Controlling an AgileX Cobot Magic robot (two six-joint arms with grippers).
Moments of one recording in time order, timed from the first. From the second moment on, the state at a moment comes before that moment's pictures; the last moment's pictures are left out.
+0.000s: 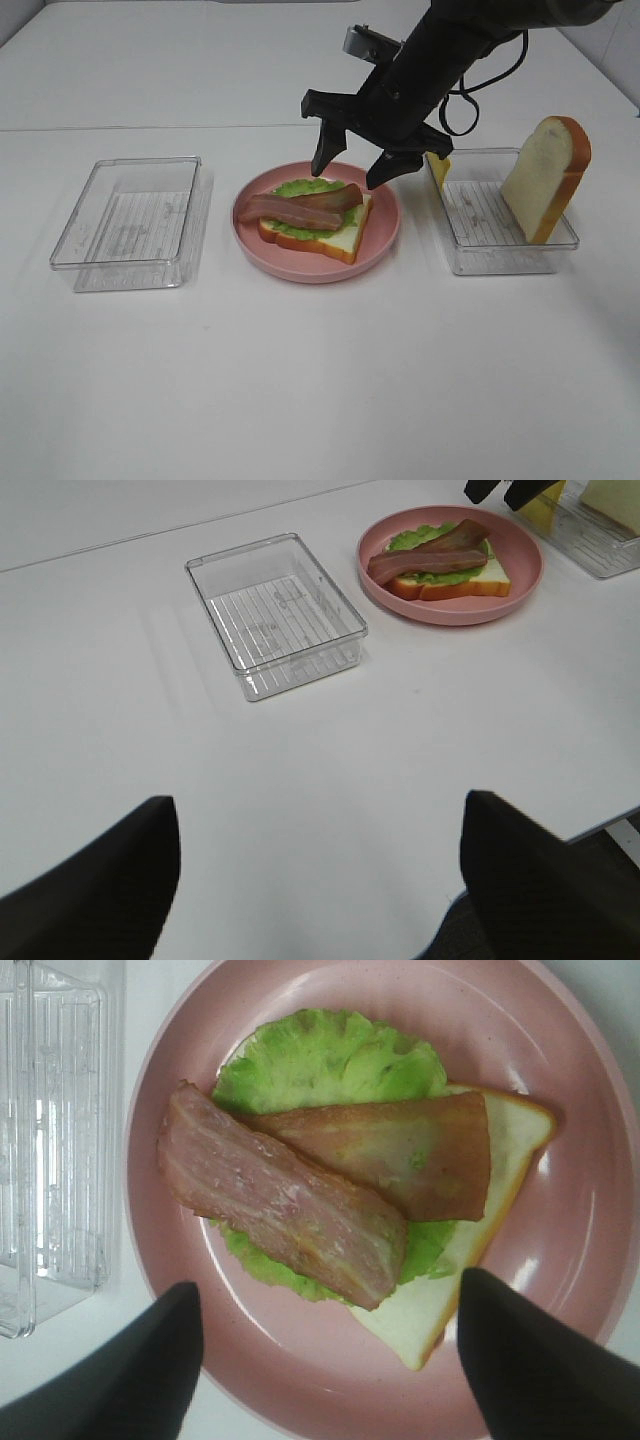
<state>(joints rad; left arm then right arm) -0.37 0.00 -0.50 0.02 1.06 -0.03 0.40 2.15 -1.65 0.45 0.78 0.08</state>
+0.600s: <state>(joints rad) -0.37 0.00 -0.50 0.02 1.06 -0.03 0.40 1.95 -1.65 0.17 0.95 0.10</state>
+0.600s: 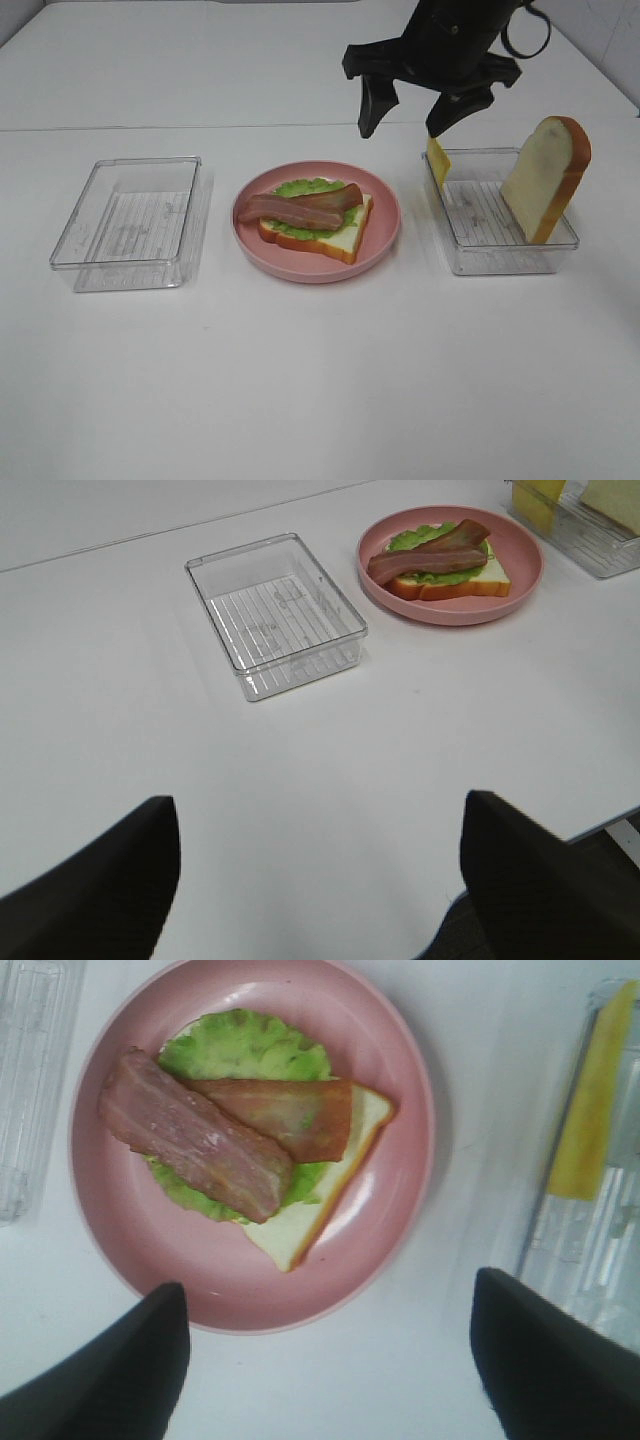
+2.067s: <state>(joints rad) -0.37 0.00 -0.50 0.02 1.06 -0.03 0.27 2.22 -1.80 0.07 0.81 0.11</state>
